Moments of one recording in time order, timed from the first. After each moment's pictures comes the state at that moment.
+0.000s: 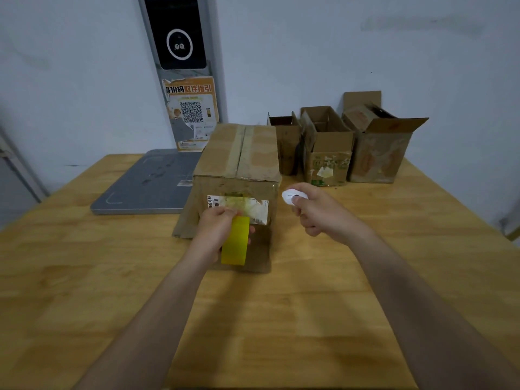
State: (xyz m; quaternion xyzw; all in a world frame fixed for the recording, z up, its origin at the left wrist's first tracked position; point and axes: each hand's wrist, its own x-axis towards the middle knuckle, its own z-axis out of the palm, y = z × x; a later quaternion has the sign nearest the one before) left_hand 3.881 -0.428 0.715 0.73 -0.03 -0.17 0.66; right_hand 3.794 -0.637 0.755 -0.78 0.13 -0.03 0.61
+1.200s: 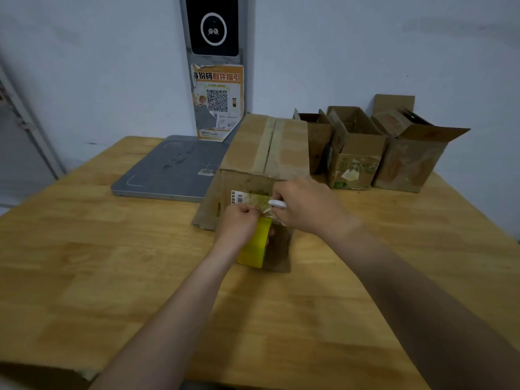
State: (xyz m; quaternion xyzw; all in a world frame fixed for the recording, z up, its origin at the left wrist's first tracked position) left_hand 3.885 -0.416 0.708 0.78 -0.07 -0.10 0.61; right_hand 3.839 -0.568 0.765 -0.98 -0.08 -0.18 0.02
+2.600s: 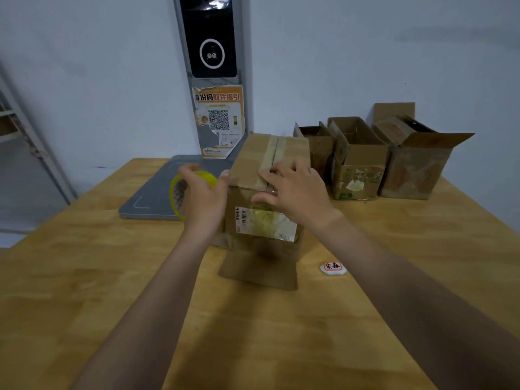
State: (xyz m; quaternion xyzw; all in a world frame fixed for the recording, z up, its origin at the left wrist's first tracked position) left_hand 3.934 -0.382 0.768 0.80 -0.04 0.22 0.56; right_hand 3.889 -0.569 0.775 -0.96 -0.03 -0.26 -0.08
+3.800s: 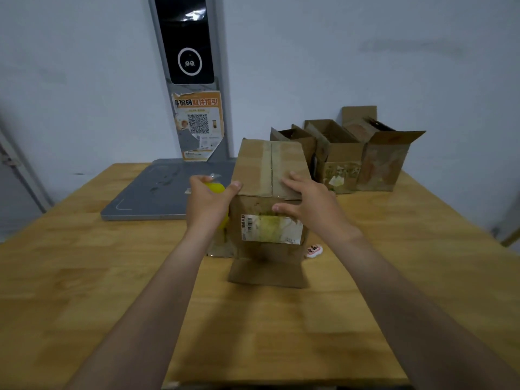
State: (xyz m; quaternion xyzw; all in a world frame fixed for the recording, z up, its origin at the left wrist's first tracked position) left_hand 3.904 -0.408 0.757 0.81 -0.05 0.09 0.58; right_hand 3.793 -0.601 0.774 -0.95 0.08 -0.21 0.24
